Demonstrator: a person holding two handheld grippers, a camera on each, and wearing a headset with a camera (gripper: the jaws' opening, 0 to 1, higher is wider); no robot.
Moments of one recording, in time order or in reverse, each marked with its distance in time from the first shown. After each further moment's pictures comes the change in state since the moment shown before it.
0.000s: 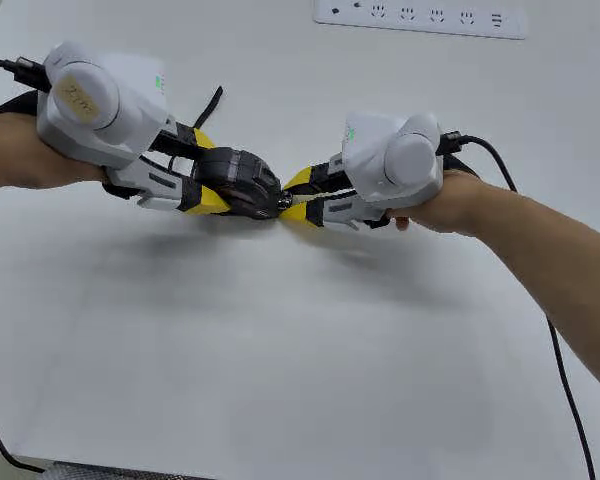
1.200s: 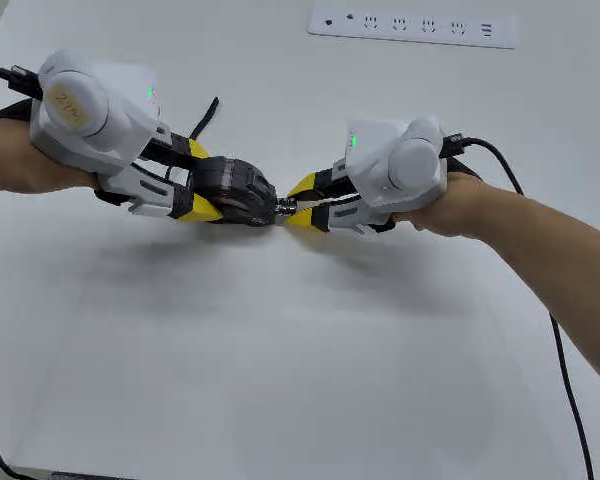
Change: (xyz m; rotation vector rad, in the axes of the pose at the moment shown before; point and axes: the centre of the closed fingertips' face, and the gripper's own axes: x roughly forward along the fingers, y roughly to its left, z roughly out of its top) left arm -0.001 0.000 -0.004 0.021 -0.004 -0.035; right arm -0.012 0.000 -0.005 -0.023 0.020 0.007
